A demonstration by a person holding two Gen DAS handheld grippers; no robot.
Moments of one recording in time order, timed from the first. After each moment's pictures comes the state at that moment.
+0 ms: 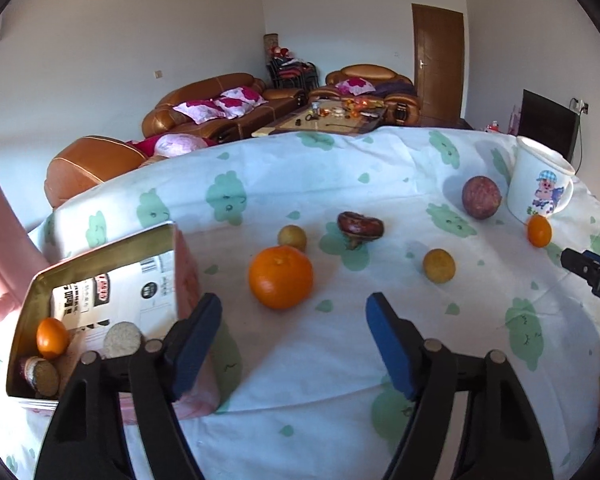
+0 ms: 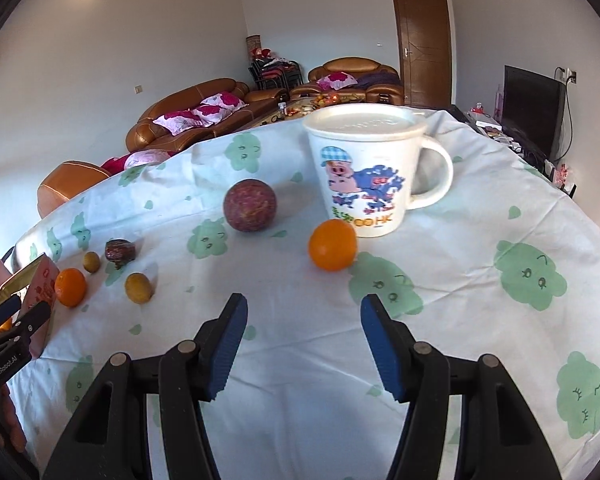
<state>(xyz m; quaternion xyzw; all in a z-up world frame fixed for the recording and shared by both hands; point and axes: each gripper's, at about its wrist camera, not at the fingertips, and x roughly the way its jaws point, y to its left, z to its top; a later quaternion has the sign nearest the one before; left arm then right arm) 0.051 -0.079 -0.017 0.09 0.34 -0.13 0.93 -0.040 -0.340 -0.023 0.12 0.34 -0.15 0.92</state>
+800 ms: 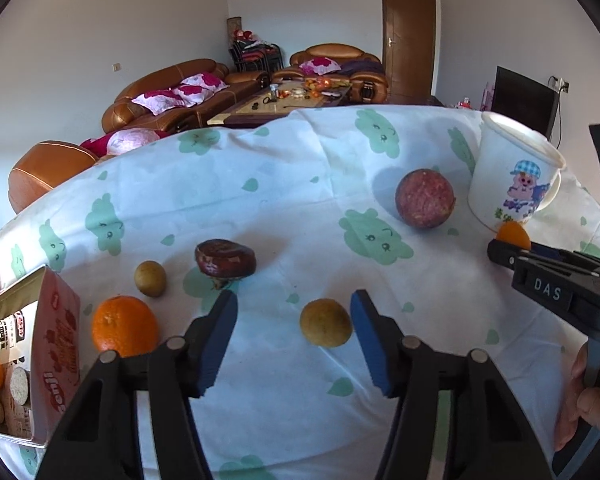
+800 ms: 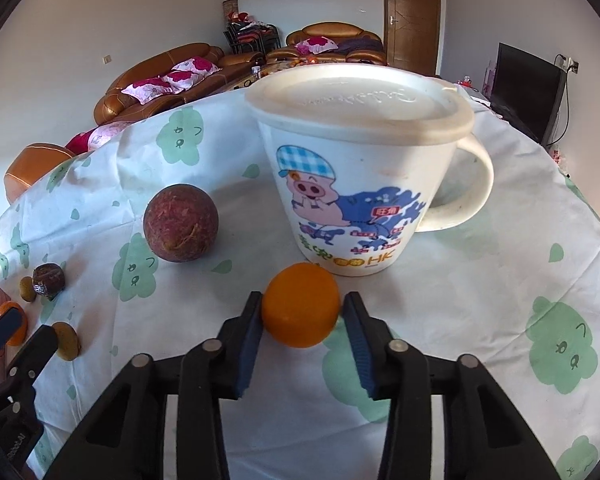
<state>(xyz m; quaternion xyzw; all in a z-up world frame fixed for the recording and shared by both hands) 0.083 -0.182 -0.034 0.11 0.38 -0.18 0.90 0.035 -0.373 -0.041 0.11 0.41 -0.17 0.89</state>
